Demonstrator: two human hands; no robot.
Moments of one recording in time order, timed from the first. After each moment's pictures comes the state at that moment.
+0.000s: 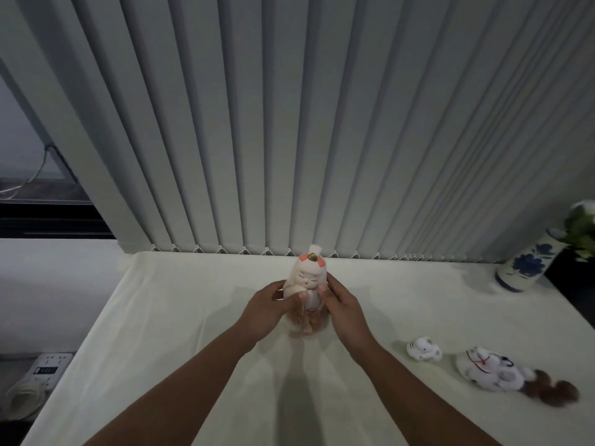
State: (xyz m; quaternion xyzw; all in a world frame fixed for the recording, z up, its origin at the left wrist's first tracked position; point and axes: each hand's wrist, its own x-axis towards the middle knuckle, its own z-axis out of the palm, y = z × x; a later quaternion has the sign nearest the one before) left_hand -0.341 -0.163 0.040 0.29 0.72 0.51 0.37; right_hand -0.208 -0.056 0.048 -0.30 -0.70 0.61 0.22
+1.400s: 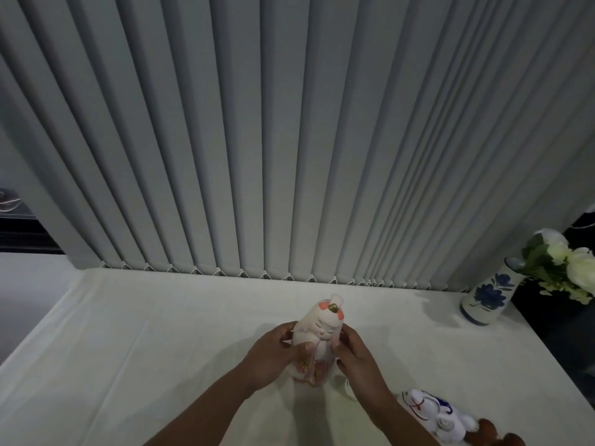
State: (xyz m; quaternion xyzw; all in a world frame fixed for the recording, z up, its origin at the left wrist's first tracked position) left_hand -0.227 -0.059 0.029 0.32 0.71 0.47 0.41; right_hand -0.080 0.057 0.018 -0.35 -0.67 0.63 0.17
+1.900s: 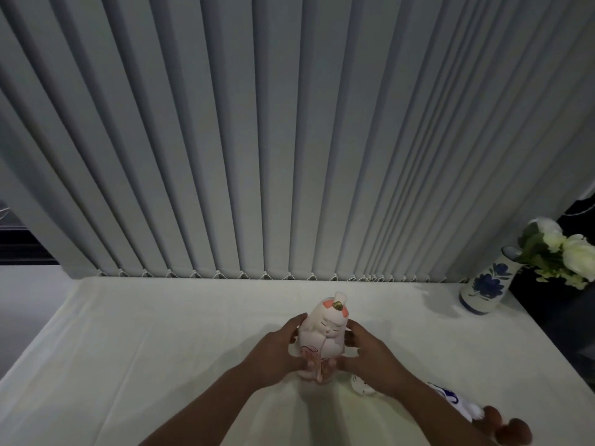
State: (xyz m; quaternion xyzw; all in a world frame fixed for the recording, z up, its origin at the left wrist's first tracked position) left_hand -0.245 -0.055 0.012 0.41 0.76 0.34 0.36; right_hand -0.075 0.085 0.027 -0.32 -0.79 0.52 0.04
